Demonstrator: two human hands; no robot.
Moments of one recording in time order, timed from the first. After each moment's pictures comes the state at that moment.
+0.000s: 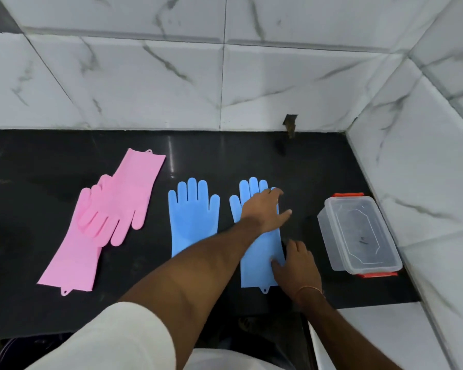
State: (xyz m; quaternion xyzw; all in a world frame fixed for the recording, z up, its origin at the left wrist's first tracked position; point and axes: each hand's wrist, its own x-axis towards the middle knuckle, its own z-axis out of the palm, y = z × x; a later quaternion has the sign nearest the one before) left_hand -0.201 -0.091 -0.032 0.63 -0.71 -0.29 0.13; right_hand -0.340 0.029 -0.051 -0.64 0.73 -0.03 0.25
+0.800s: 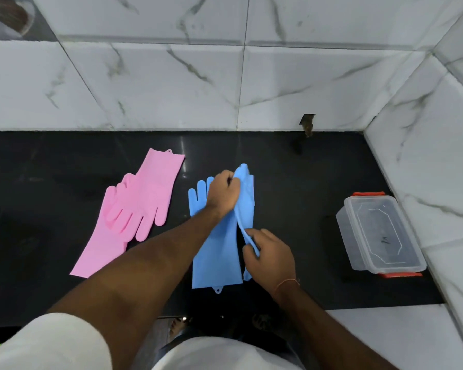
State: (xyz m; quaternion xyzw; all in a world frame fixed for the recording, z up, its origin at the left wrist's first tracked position) left_hand -0.068 -0.089 -0.024 0.72 -0.46 -0.36 0.38; right_hand -0.233 0.044 -0.012 -0.72 0.60 -0.22 0.27
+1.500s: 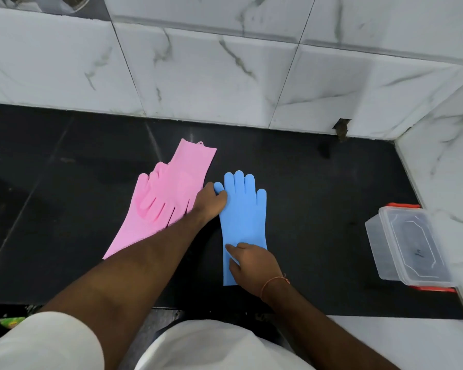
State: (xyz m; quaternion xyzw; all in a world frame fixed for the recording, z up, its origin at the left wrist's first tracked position) left_hand 0.057 -0.046 -0.060 0.75 -0.41 -0.44 0.28; right_hand -0.132 0.058 -0.029 -0.86 0.45 0.08 0.22
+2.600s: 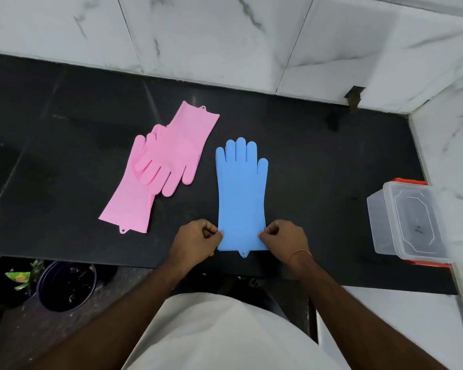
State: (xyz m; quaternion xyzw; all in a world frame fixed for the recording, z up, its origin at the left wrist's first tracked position) left_hand 0.027 0.138 -0.063 0.76 -0.41 -0.45 0.23; right_hand -0.205 0.052 -0.043 -0.62 0.70 0.03 0.36
